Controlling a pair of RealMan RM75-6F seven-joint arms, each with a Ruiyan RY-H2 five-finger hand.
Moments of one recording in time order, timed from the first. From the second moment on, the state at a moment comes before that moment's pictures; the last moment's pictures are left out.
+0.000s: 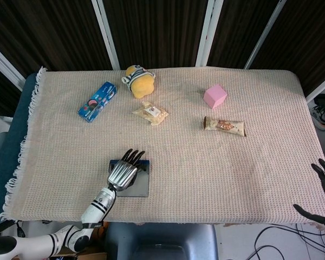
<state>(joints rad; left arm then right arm) -0.67 -1.83 -0.15 -1.22 1.35 0.97 0.40 -0.06 -1.01 0.01 -1.56 -1.64 1.68 0.27</state>
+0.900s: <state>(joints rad) -0.65 -1.82 -0.19 -1.20 1.34 1.11 0.34 -0.05 -1.01 0.01 -1.57 -1.65 1.67 0.25</state>
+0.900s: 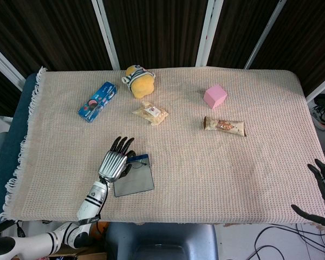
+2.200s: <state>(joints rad) -0.70 -1.81 -0.21 -1.20 1.20 1.01 0.41 -0.05 -1.02 0.01 -1.57 -1.64 1.66 0.24</state>
